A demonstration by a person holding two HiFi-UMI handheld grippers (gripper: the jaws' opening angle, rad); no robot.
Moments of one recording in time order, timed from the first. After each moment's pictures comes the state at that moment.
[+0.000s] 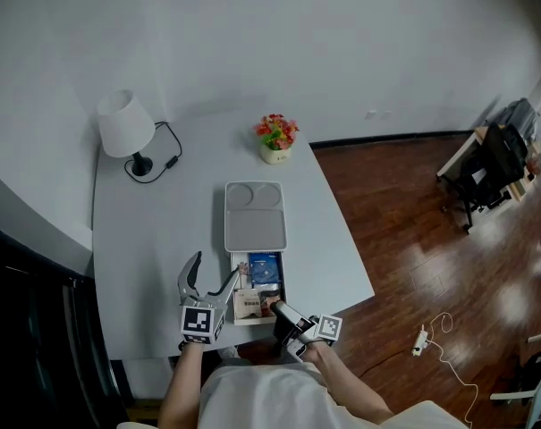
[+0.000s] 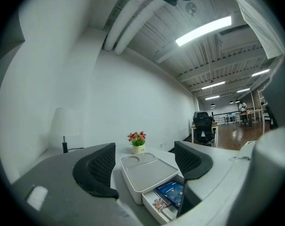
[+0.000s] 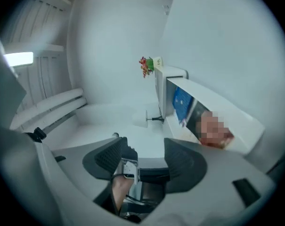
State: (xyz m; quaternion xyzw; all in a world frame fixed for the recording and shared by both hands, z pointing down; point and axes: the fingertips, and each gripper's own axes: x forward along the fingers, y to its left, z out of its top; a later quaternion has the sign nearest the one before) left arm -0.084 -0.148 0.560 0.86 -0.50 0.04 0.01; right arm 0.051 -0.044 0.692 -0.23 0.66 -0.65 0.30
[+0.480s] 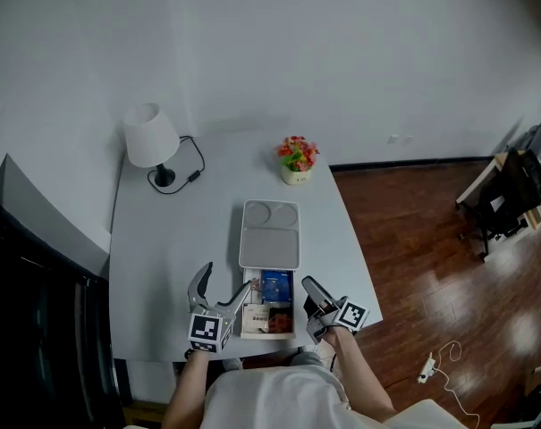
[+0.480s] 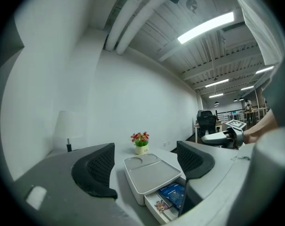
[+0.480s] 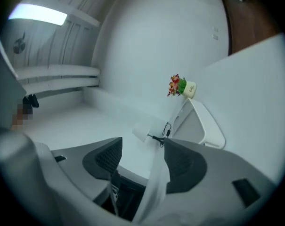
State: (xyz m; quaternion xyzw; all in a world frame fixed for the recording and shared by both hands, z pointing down) left arm -0.086 -0.149 0.551 0.85 -0.52 0.05 0.01; right arm 0.118 -0.150 0.622 -0.33 0.78 -0.47 0.23
